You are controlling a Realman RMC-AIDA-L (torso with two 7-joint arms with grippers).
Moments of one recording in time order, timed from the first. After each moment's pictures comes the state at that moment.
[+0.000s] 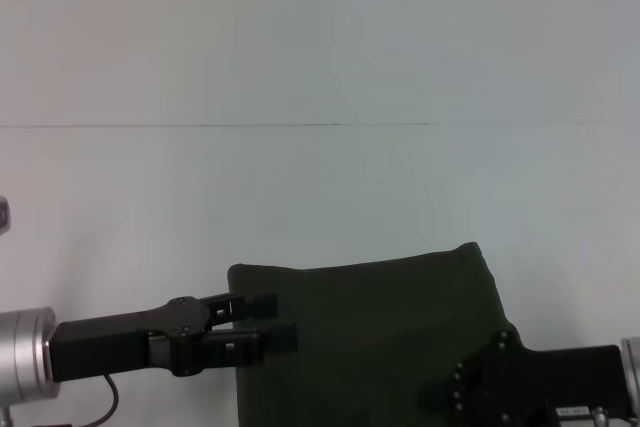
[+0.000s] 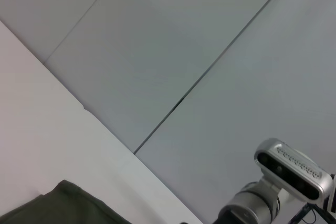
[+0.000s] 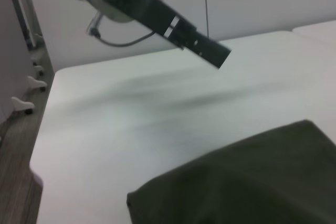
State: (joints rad) left arm -0.53 -2.09 0.51 0.54 2.06 1.84 -1.67; right arm 0.45 2.09 -0.96 -0.67 -1.99 -1.54 1.18
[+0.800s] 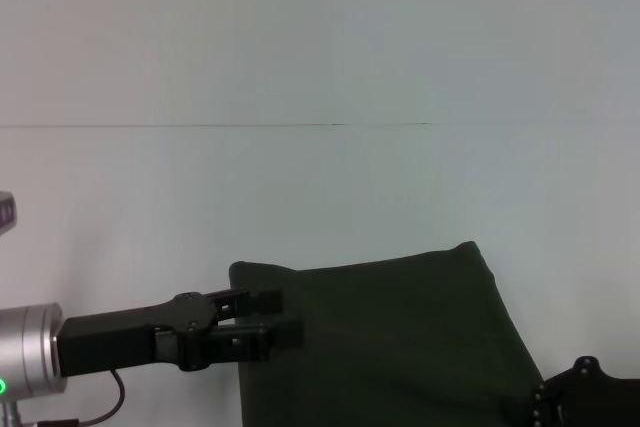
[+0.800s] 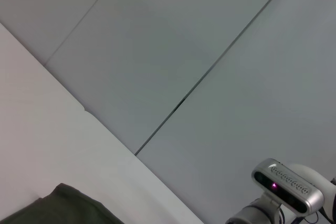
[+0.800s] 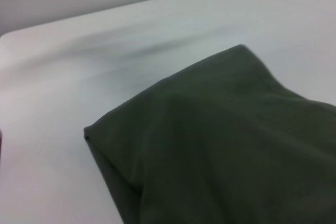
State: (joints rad) left arm -0.54 -2.10 0.51 0.54 2.06 1.82 -1.67; right arm 0.36 2.05 -0.78 -0.67 -2.13 -1.54 1.15
